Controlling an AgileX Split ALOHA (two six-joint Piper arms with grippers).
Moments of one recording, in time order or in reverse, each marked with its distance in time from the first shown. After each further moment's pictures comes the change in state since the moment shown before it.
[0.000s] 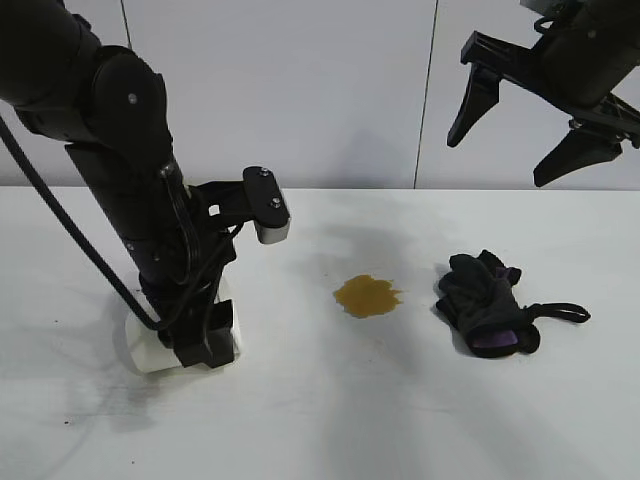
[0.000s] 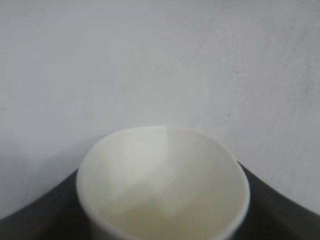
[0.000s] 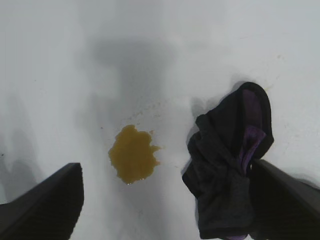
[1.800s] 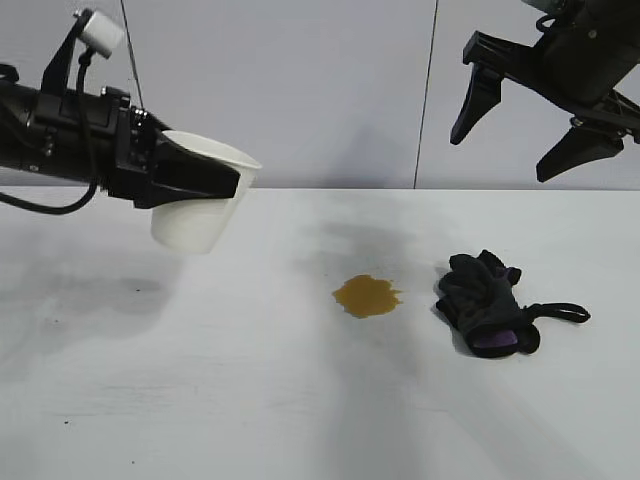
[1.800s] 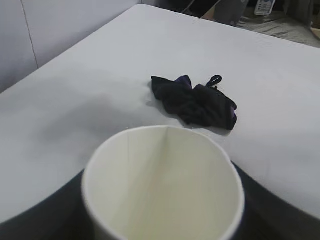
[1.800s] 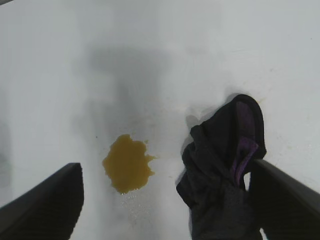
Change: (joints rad) left arm 0.466 -0.049 0.176 -1.568 0.546 1.456; right arm 0.000 0.000 0.000 -0.023 -0.027 0.000
